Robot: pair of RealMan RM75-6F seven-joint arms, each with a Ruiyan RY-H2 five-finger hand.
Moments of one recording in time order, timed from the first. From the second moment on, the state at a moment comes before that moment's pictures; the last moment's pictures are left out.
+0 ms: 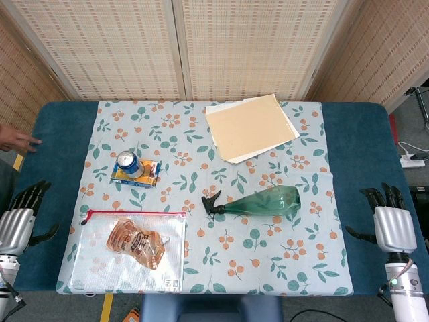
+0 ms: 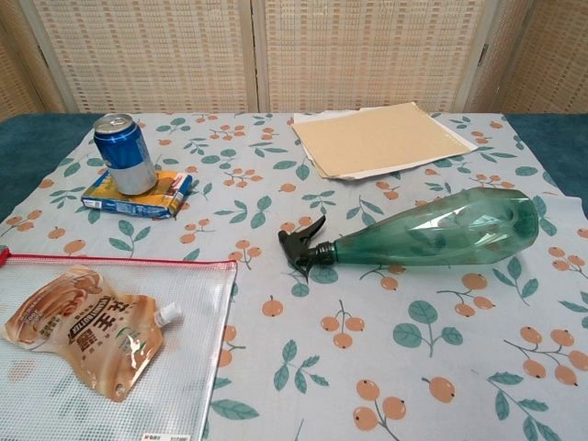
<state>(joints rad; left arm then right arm) -0.21 -1.09 -0.09 -1.60 1.39 1.33 -0.10 0.15 -1.15 0.11 -1.75 -1.24 1.39 -0.31</state>
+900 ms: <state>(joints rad) -0.22 -1.08 -0.09 -1.60 1.39 1.31 -0.12 0.55 -1.14 0.22 -1.98 -1.14 1.04 -0.74</state>
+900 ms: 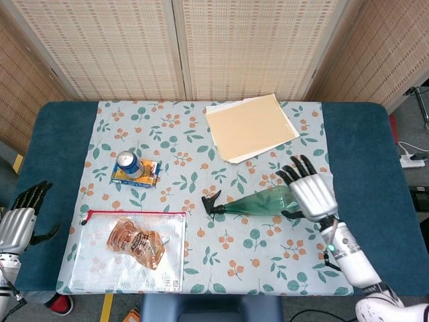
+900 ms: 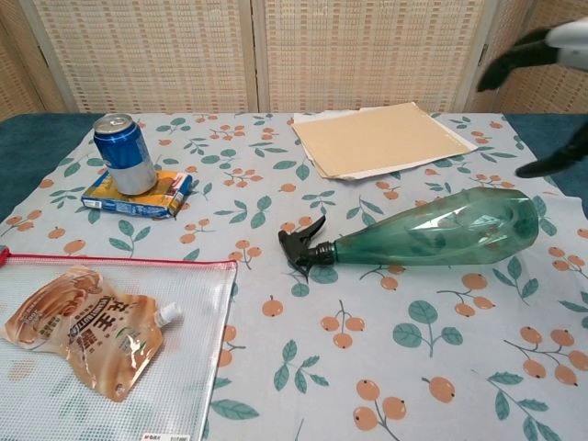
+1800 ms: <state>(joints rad) -0.21 -1.08 -0.09 -1.59 1.40 1.31 -0.16 0.95 -1.32 0.07 -1.79 -0.83 0.89 -1.03</state>
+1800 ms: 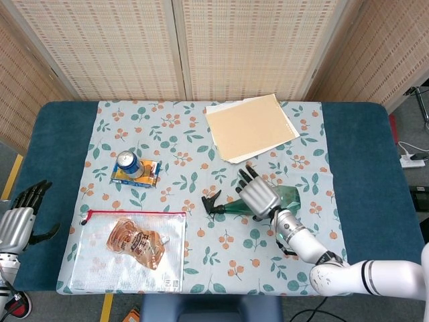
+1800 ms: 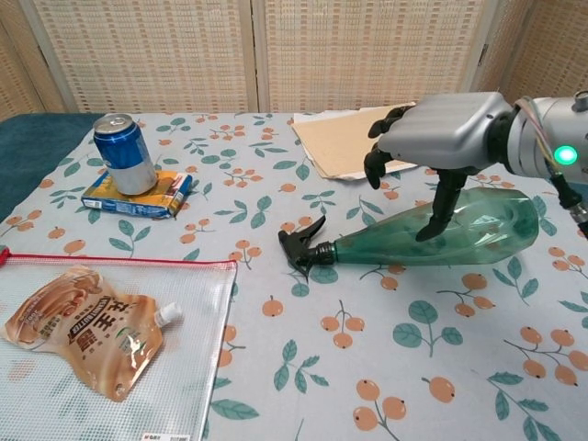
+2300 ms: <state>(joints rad) -0.22 -1.08 -0.09 -1.58 1.40 1.31 -0.18 1.07 -1.46 0.01 -1.65 -0.71 0.86 -1.08</state>
